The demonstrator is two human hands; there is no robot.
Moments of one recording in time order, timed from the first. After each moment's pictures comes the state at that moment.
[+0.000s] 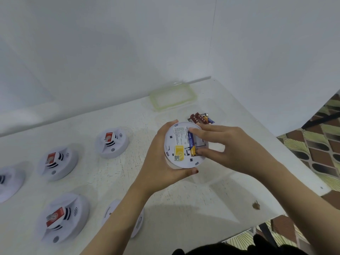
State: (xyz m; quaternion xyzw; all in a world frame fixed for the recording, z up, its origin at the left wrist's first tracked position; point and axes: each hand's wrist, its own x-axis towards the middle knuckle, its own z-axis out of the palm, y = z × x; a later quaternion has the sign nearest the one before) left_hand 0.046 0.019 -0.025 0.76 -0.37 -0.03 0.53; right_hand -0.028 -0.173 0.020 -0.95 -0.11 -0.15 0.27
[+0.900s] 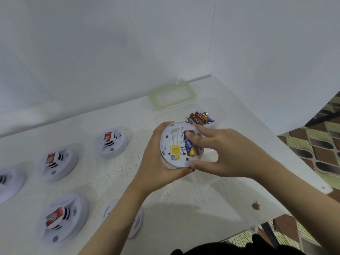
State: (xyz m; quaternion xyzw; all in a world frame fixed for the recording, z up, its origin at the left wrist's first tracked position) left_hand 0.046 0.020 -0.023 0.74 -0.36 -0.05 0.57; right_hand -0.026 -0.173 0.018 -0.97 -0.17 -0.10 0.15
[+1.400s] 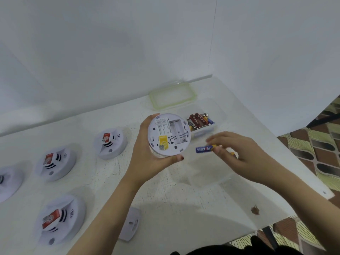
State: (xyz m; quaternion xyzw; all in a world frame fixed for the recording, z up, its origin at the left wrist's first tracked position) left_hand 0.070 0.021 -0.024 0.73 -0.33 -0.02 0.59; right_hand -0.040 -0.200 -0.005 -0.93 -0.08 -0.14 0.34
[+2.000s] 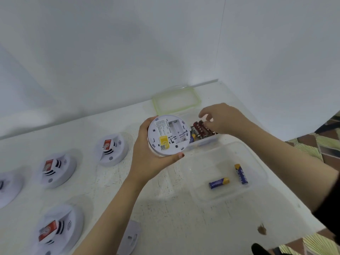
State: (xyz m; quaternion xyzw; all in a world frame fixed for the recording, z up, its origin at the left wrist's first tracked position) left_hand 0.096 0.010 -0.029 0.76 -0.29 0.02 0.59; right_hand 0.091 -0.225 0.013 -0.98 0.07 0.00 0.17
